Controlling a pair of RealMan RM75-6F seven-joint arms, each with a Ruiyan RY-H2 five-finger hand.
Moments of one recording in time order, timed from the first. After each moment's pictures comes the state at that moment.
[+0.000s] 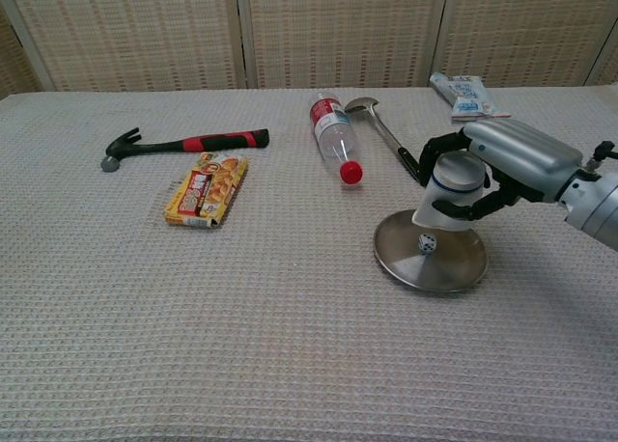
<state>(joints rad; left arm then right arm) -0.03 -1.05 0.09 -1.85 1.66 1.45 0.34 0.65 -1.82 0.00 -0.67 -1.65 1.31 0.43</state>
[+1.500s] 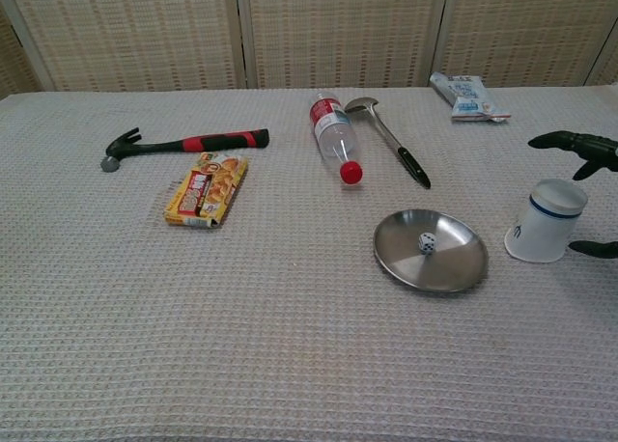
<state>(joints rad) -0.03 -1.05 0.09 -1.85 1.64 1.44 0.35 0.42 -1.50 -0.06 -1.04 -1.60 1.33 0.33</state>
